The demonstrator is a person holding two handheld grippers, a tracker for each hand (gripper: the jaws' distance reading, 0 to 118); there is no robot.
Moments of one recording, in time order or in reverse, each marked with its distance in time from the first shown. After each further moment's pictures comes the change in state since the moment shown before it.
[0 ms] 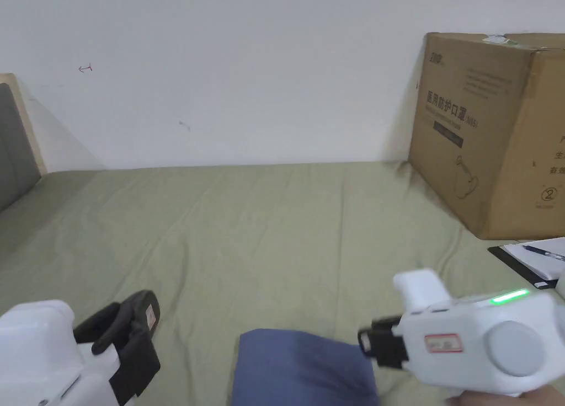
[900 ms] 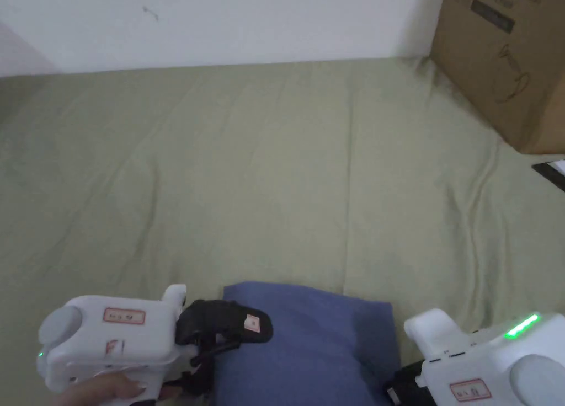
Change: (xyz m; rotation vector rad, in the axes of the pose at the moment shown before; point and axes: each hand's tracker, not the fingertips) left arm -0.097 -0.149 -0.294 -1.089 -0.558 0.741; right arm 0.071 -0.040 -0.117 -0.263 0.029 0.018
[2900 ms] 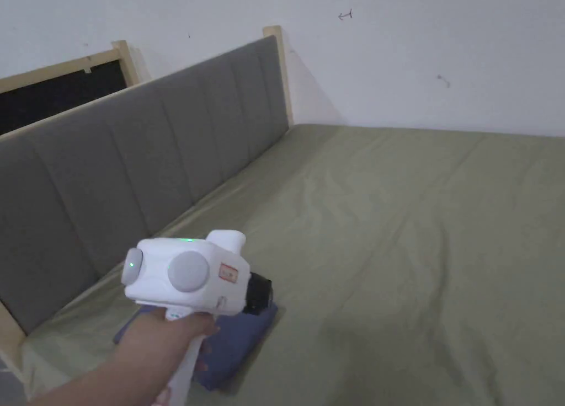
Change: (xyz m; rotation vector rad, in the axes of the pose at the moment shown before) left arm 0.031 -0.039 0.302 0.643 0.924 -0.296; right arm -0.104 0.043 0.075 0.266 -0.147 0.060
